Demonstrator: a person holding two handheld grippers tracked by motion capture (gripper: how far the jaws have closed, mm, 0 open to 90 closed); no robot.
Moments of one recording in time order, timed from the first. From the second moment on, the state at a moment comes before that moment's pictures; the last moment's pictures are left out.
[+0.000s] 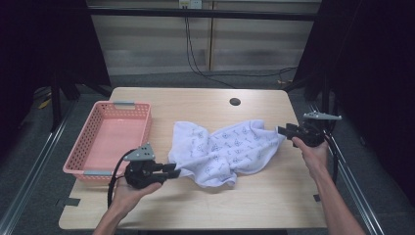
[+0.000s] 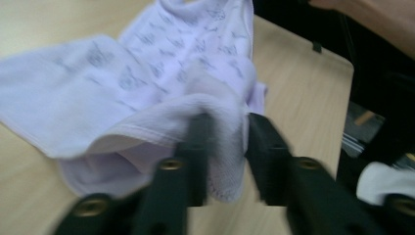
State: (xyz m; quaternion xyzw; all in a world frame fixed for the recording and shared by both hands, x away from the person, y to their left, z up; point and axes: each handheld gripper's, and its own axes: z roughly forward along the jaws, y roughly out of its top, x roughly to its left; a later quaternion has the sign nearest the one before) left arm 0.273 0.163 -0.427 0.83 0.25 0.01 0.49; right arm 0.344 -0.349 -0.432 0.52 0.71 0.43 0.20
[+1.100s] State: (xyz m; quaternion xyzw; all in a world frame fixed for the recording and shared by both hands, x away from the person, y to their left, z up) left arm 0.279 0.090 -0.497 0.90 0.23 -0.03 0.38; right arm 0.215 -0.247 -0.476 0.39 0.81 0.43 0.09
